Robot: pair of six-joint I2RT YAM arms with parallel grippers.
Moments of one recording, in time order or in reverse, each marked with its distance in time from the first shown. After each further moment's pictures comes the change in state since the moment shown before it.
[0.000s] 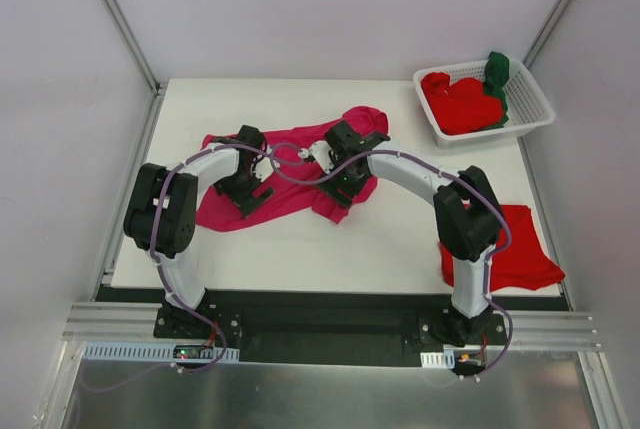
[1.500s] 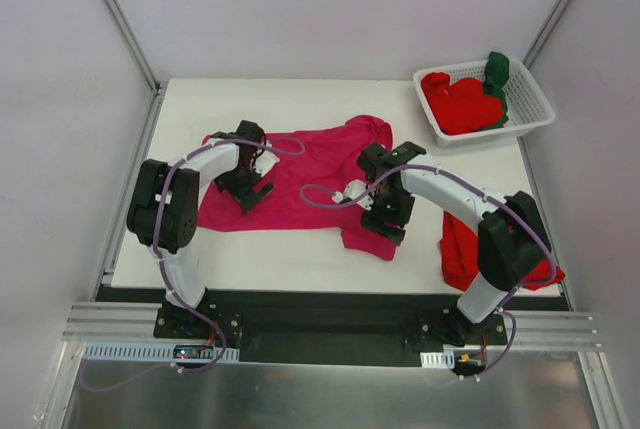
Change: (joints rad) left arm 0.016 0.035 0.048 -0.002 0.019 -0.008; right arm -0.035 -0.291 -0.244 -0.423 0.013 -0.235
